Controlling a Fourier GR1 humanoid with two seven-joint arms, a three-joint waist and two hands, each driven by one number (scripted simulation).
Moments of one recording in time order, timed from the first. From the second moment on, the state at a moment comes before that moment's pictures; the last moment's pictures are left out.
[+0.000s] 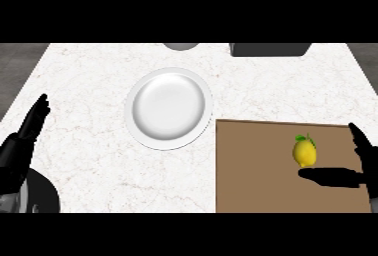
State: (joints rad) left arm 0.00 0.62 -0.16 -1.59 0.12 0.27 -0.10; right arm 0.03 -0.62 0.20 -1.74 0.14 -0.36 0.88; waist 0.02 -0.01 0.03
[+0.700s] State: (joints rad) left arm 0.03 0.62 -0.13 -1.59 0.11 0.26 -0.12; right arm -0.04 -0.54 0.23 -1.56 0.12 -0.28 0.79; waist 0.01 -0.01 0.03
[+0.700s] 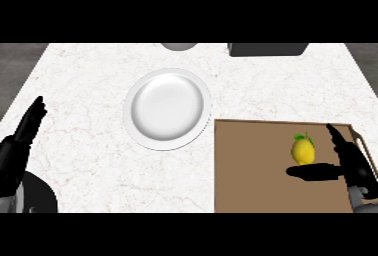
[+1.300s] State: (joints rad) left arm 0.04 0.61 -0.12 -1.60 0.10 0.25 -0.12; right arm -0.07 -0.47 0.20 -1.45 0.15 -0.31 0.65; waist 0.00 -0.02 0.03
